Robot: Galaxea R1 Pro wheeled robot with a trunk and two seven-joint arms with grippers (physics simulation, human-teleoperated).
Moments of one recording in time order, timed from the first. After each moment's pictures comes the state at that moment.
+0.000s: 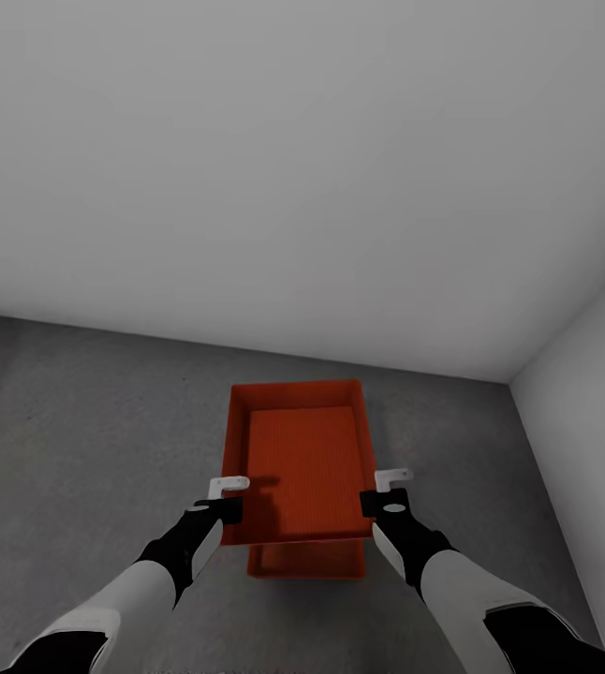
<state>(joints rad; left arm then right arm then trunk) -0.76 -0.12 0.04 -0.34 0.01 0.19 0.14 -0.81 0.13 0.09 -0.22 0.04 0.06 -0.25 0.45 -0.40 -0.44</state>
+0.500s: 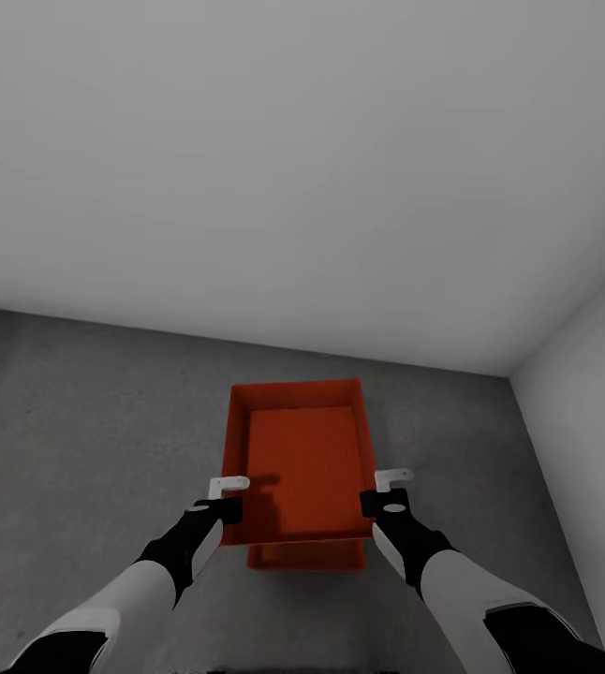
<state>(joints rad) -0.76 -0.12 0.04 -0.34 0.01 0.19 0.14 -0.81 0.13 0.09 -0.22 0.04 0.06 -0.25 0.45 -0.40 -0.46</state>
